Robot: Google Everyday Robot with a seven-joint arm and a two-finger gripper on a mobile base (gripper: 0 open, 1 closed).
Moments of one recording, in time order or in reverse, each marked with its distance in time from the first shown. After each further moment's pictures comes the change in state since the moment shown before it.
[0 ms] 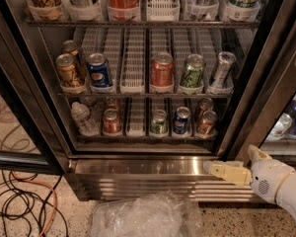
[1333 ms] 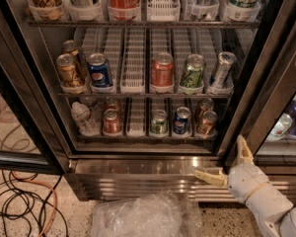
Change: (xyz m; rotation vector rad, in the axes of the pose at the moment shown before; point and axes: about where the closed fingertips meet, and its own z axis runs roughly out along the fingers) arm 0.010 -0.005 0.046 0.075 -0.300 -0.385
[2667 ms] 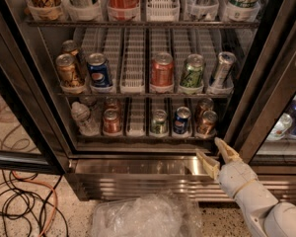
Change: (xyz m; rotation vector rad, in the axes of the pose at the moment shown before) arm 0.020 0.000 0.021 0.051 0.022 -0.053
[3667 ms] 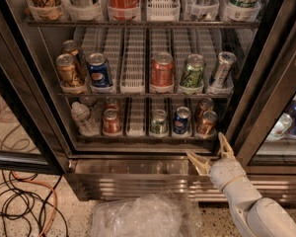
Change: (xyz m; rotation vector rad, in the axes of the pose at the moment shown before) arm 0.029 -0.010 0.036 0.086 -0.025 -0.053
